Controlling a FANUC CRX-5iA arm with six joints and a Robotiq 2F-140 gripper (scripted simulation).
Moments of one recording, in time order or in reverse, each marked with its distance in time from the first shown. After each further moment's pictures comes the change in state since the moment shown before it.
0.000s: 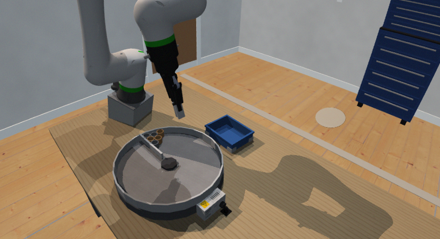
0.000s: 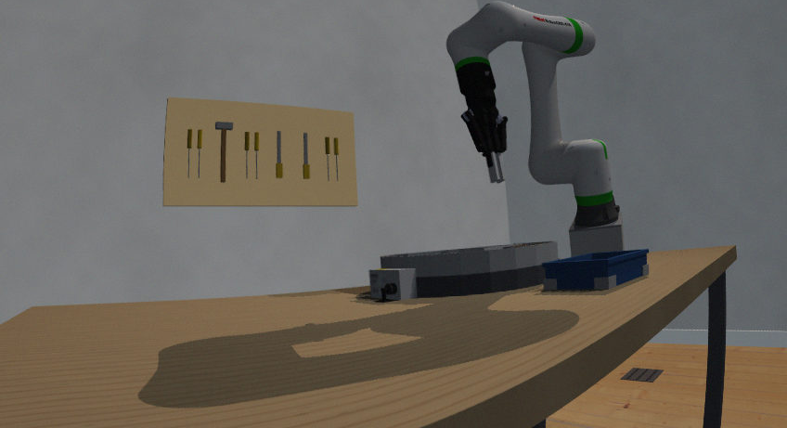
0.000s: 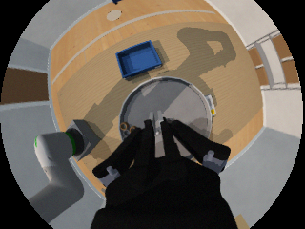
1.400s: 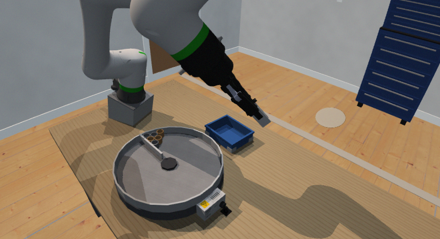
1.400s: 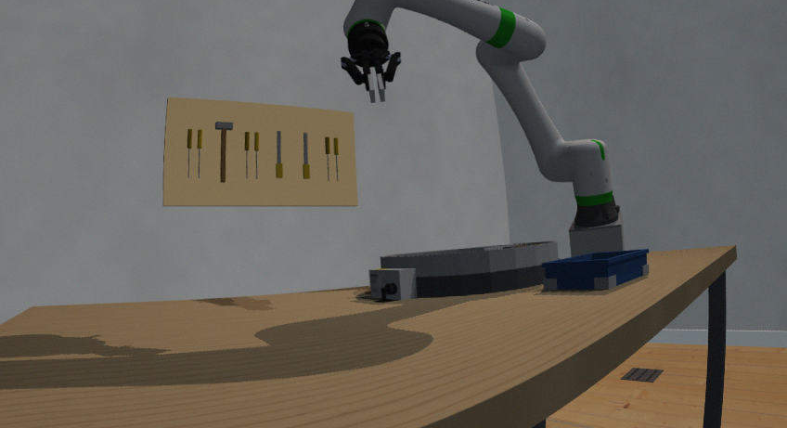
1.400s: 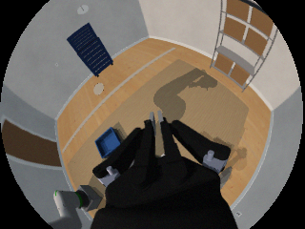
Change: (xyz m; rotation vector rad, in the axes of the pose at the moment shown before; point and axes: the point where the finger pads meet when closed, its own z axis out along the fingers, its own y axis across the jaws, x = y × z) arm 0.102 0.323 -0.107 -0.100 0.543 0.377
